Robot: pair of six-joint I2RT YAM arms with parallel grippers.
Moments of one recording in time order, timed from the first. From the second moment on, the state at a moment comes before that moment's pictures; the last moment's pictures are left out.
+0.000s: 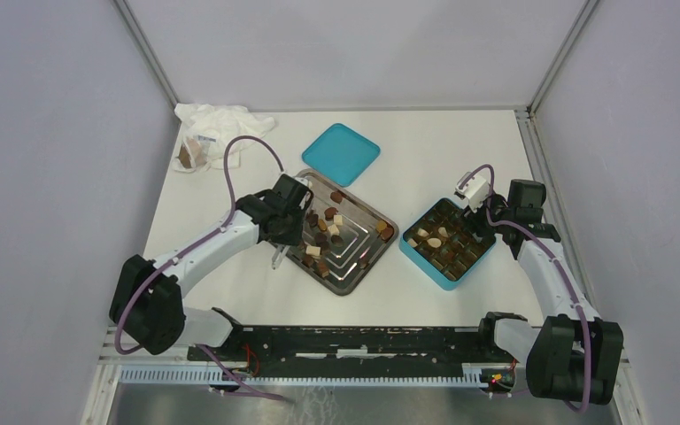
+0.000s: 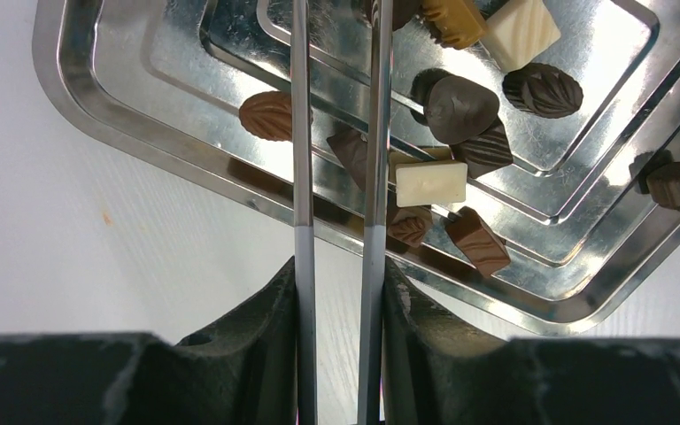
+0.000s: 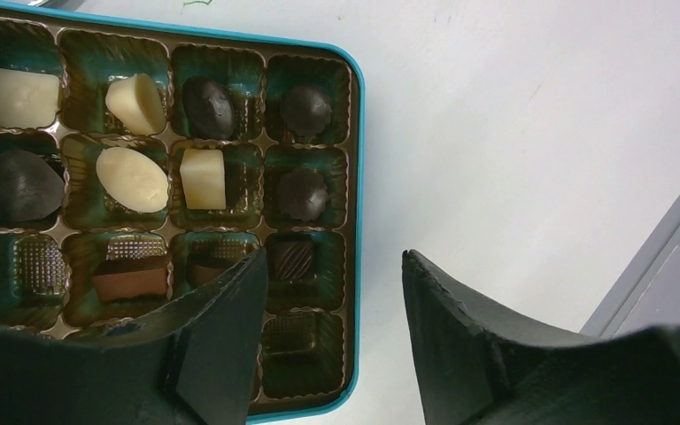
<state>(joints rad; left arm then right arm) -0.58 1.36 0.95 -0.72 -0.18 -0.33 -0.11 1.08 0.66 -0.36 -0.46 -0.82</state>
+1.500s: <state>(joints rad) -0.74 1.06 0.82 -0.43 0.22 -0.32 -0.15 1.24 0.71 -0.41 -0.39 -0.81</state>
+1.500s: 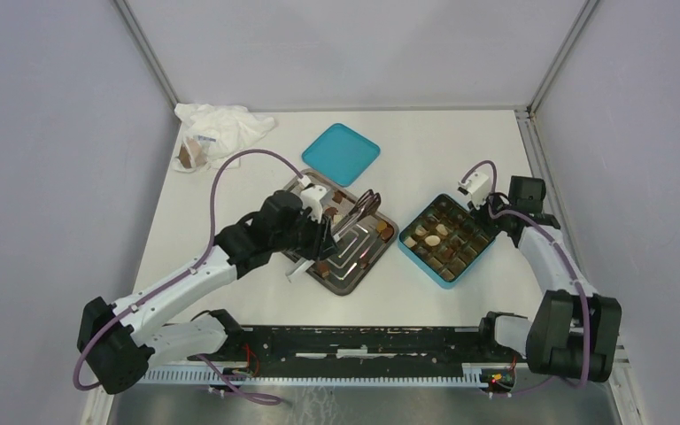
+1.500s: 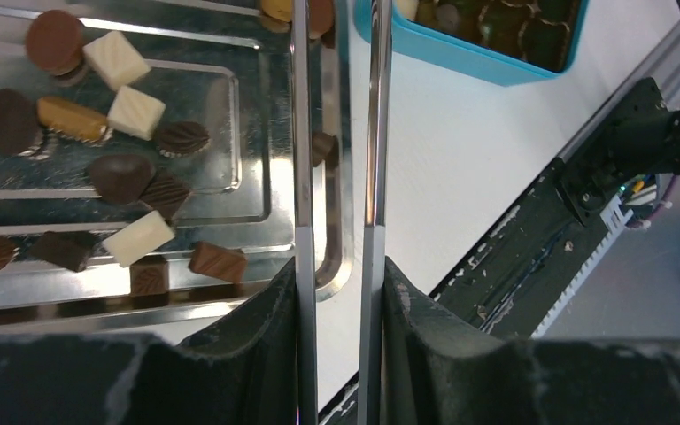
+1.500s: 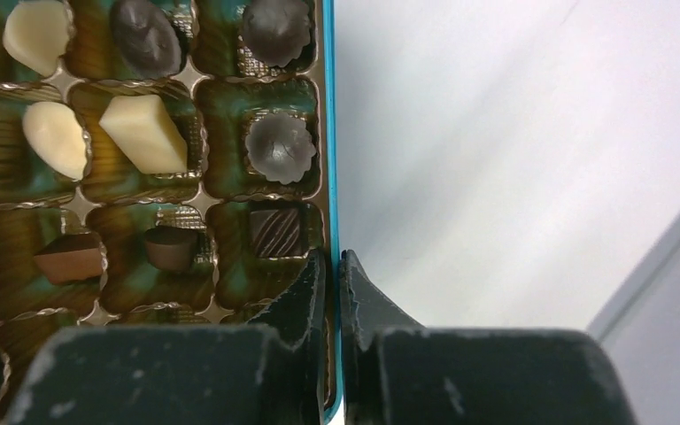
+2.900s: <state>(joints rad) -1.21 1.47 0.91 -0.15 0.02 -0.31 -0.09 1.02 0.61 -0.31 -0.43 -0.84</state>
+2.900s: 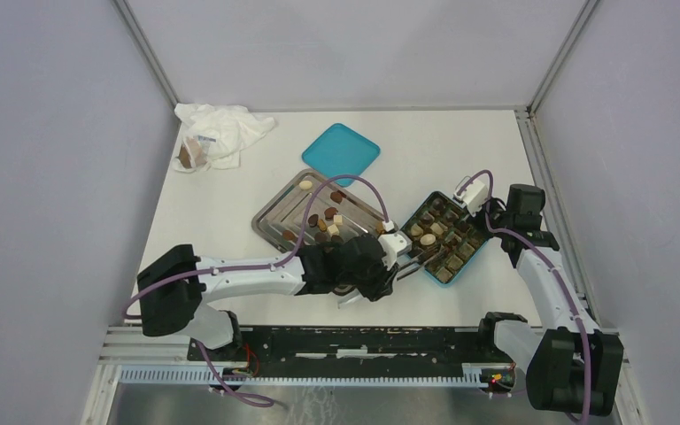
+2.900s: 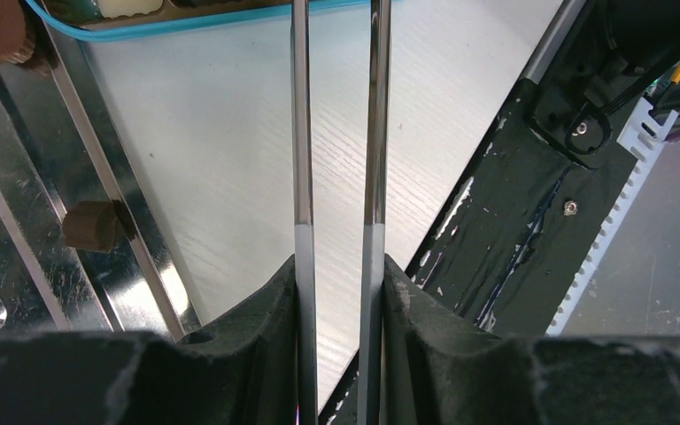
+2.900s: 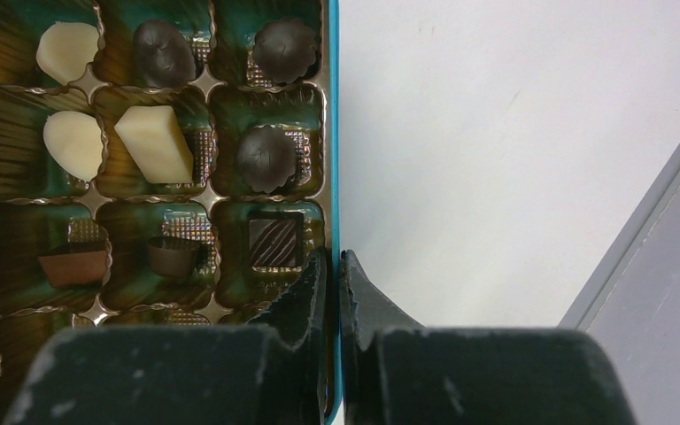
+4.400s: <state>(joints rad) -1.23 1.51 0.95 -0.23 -0.04 -0.31 -0.09 1.07 0.61 -0.32 -0.41 -0.83</state>
